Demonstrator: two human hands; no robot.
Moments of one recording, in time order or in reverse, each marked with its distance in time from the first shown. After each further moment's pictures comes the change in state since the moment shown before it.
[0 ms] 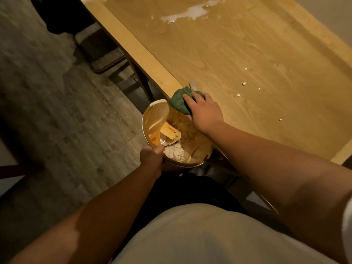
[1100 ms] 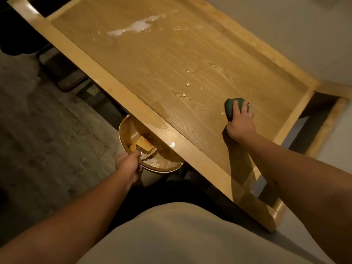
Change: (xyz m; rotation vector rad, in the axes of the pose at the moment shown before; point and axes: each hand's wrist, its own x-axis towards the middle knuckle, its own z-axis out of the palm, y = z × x) left_hand -0.031 -0.030 0.063 0.070 0.021 -0.032; right_hand -0.145 0.227 -0.002 0.278 -0.018 0.611
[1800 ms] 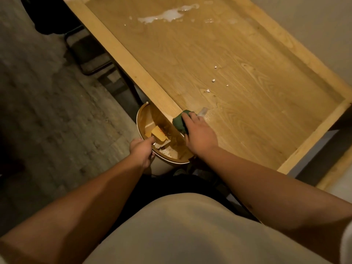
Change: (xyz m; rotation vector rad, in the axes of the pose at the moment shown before) left_hand 0.006 0.009 -0.005 -0.064 -0.008 0.023; right_hand -0.073 -0.150 0.064 -0.079 -0.004 -0.617
